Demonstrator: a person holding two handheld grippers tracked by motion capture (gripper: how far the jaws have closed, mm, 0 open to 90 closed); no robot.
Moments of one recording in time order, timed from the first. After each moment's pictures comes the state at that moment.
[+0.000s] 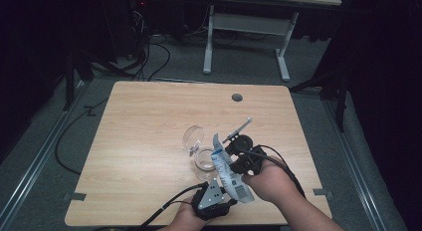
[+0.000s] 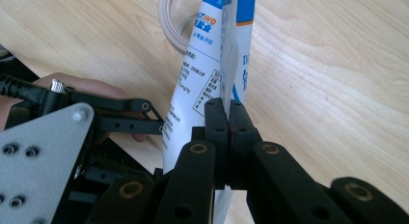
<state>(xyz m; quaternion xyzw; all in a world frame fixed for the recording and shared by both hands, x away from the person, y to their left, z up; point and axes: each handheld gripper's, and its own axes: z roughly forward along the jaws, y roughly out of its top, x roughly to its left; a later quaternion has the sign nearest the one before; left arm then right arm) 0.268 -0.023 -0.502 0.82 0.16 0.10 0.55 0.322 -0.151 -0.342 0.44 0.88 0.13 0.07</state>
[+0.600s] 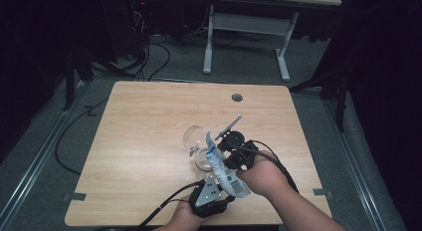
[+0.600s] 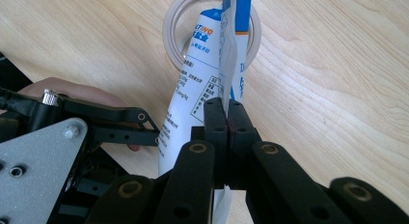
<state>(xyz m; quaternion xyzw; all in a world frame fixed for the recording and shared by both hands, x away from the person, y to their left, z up) 0.273 -0.015 -0.504 0.81 0.17 0.10 0.55 0.336 -0.136 -0.345 0.42 0.90 0.13 0.08</state>
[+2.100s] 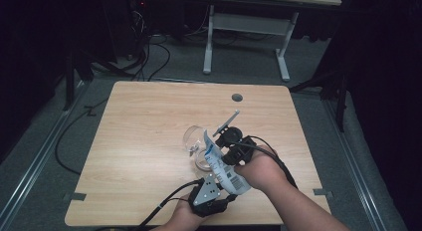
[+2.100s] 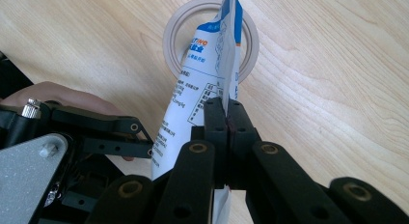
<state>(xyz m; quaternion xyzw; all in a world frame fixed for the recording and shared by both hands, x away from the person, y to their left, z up) 0.274 -0.013 -0.493 0.80 0.17 0.09 0.57 0.345 -0.133 -0.341 0.41 0.90 0.13 0.07</state>
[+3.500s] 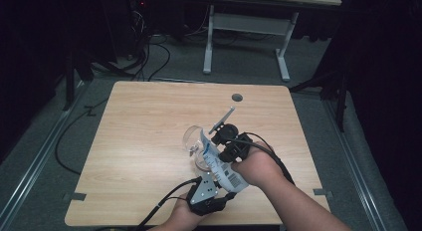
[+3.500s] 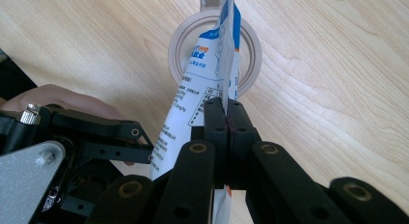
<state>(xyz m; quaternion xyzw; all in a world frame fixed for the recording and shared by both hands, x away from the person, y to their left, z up) 0.276 -0.009 -0.490 0.79 0.17 0.10 0.58 0.351 -0.125 -0.336 0.40 0.91 0.12 0.07</state>
